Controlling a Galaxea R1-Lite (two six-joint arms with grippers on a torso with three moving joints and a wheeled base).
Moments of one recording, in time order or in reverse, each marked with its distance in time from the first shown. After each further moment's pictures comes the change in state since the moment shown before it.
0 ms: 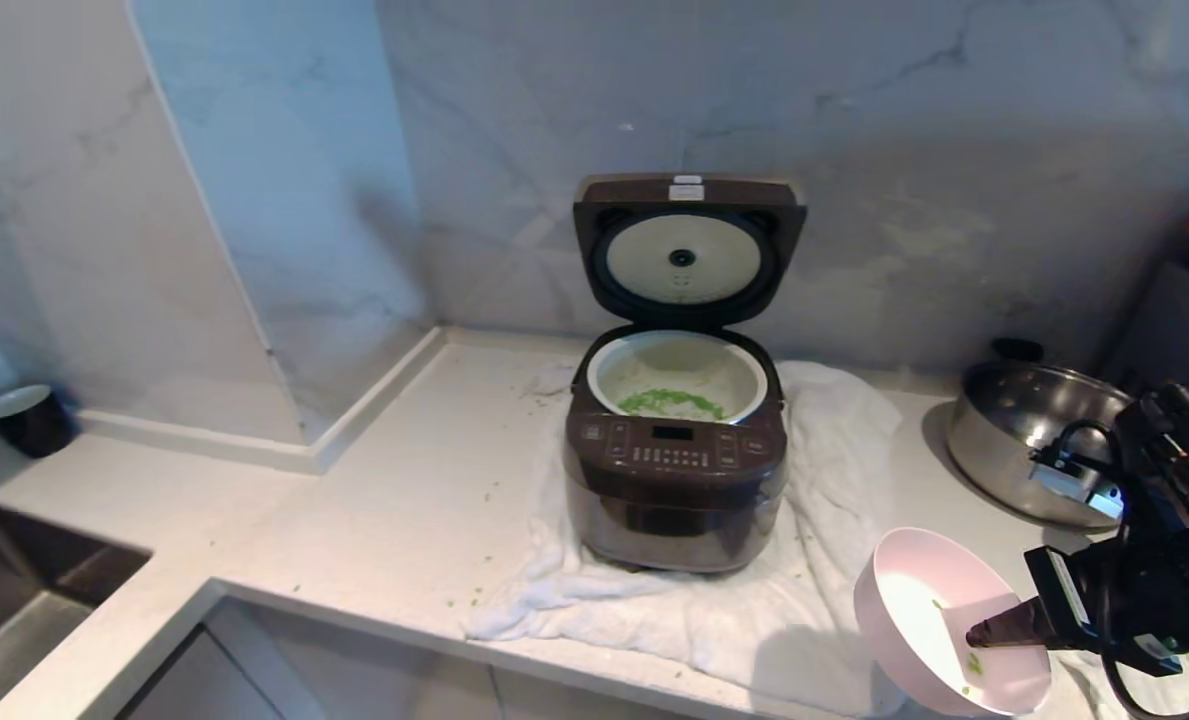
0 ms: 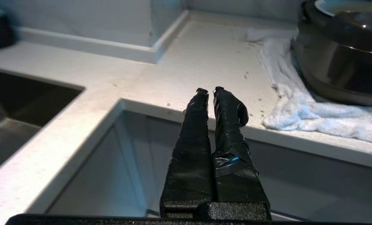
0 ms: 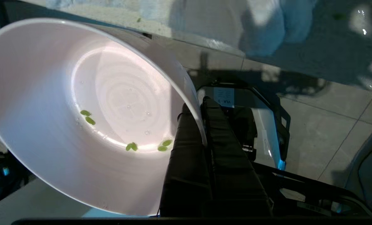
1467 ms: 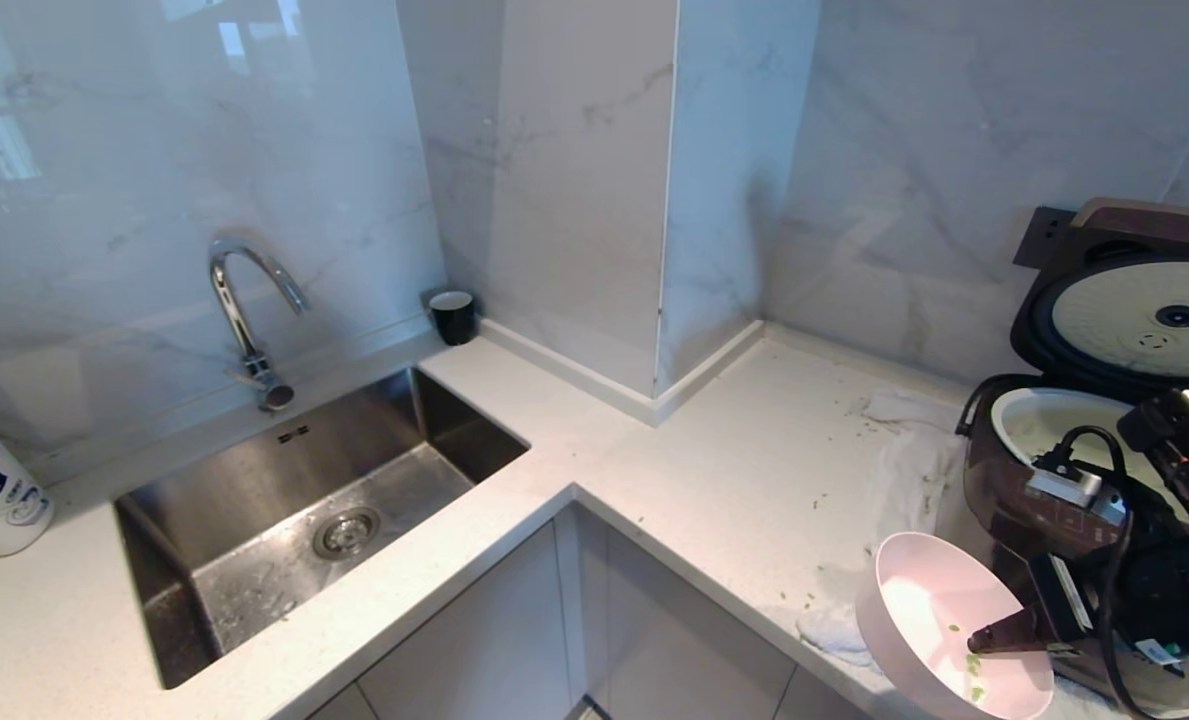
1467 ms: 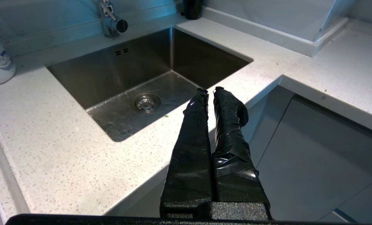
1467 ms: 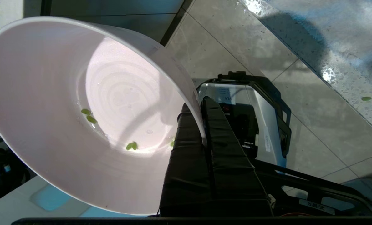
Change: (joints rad) left arm -0.001 -0.001 0.001 0.000 0.000 0.000; right arm 0.000 0.000 0.013 0.000 0.013 0.000
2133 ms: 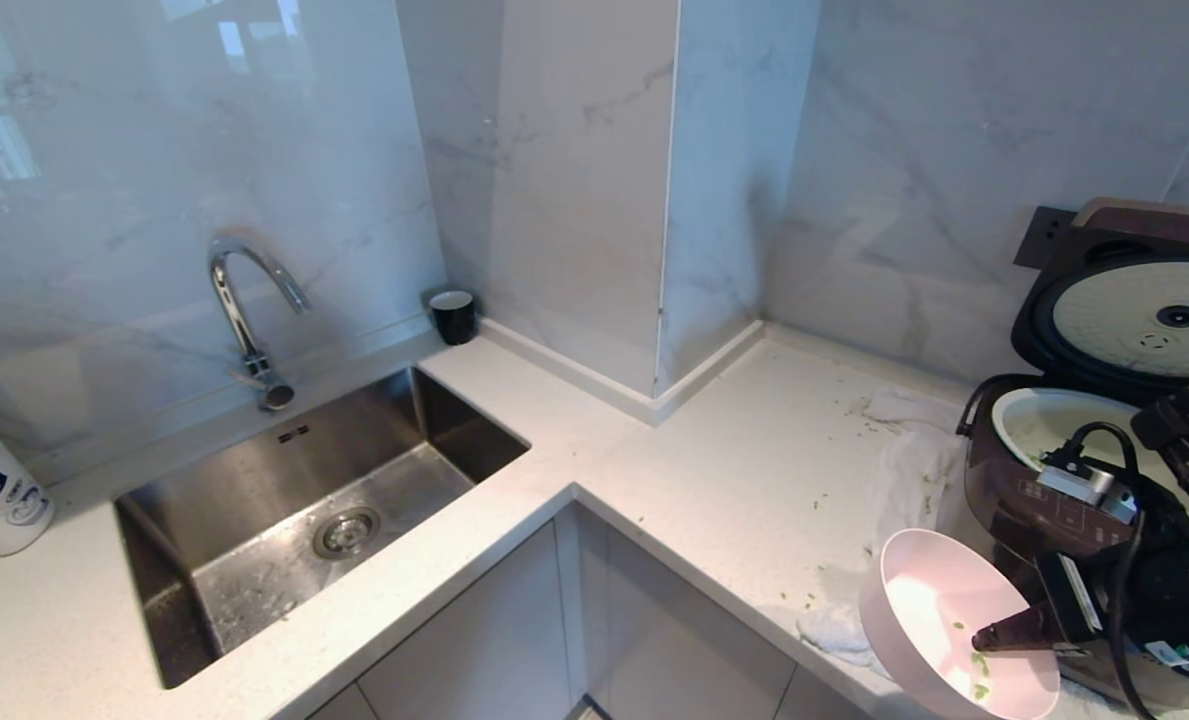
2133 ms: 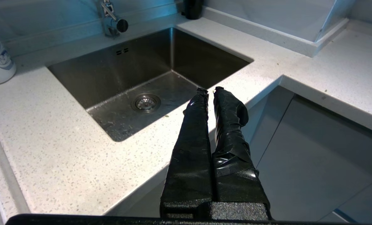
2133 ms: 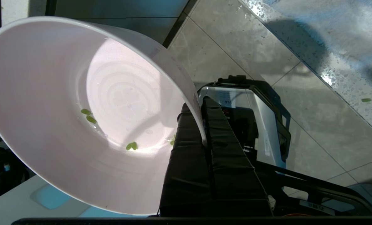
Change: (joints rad) left arm 0.000 0.000 0.000 0.000 0.001 0.000; right arm 0.001 -0.027 0.003 -0.001 0.000 0.000
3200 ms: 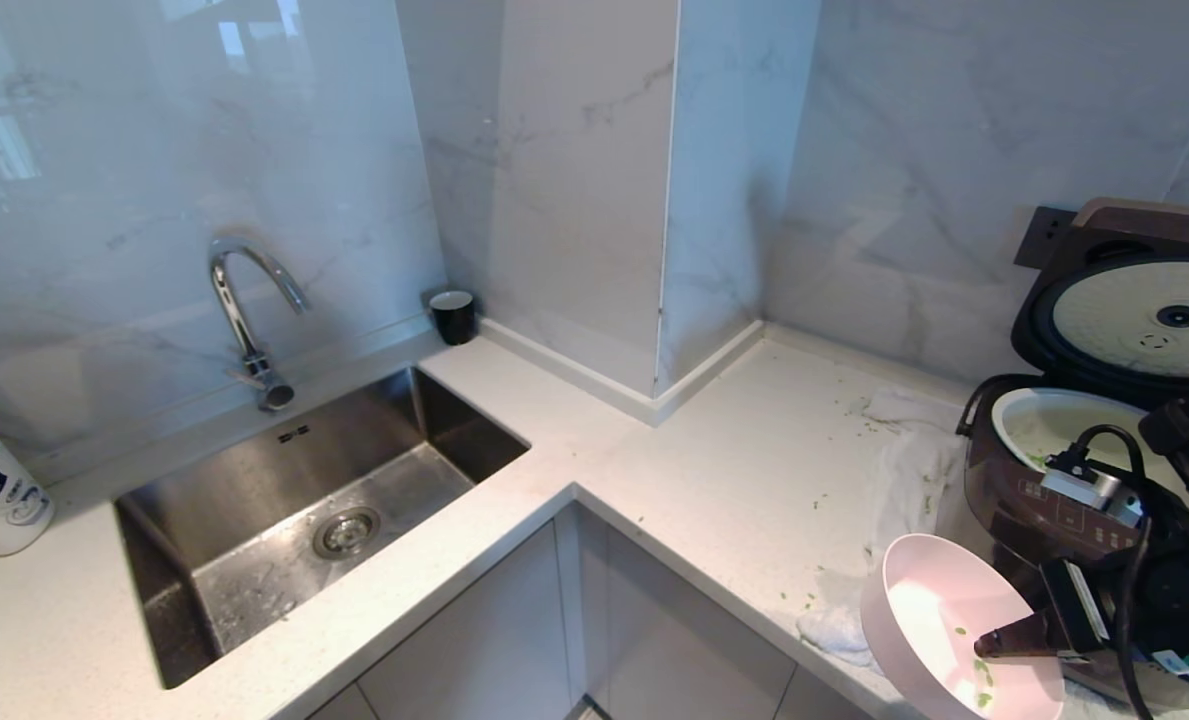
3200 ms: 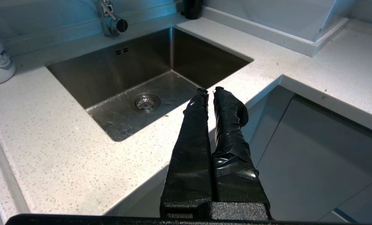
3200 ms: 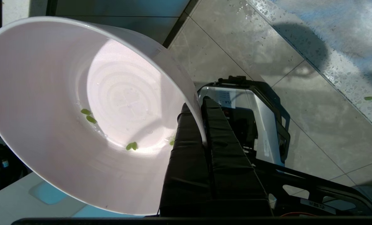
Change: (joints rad) left arm 0.000 0.000 0.000 0.000 -0.001 -0.001; right arm 0.014 -0.025 0.013 0.000 0.000 0.002
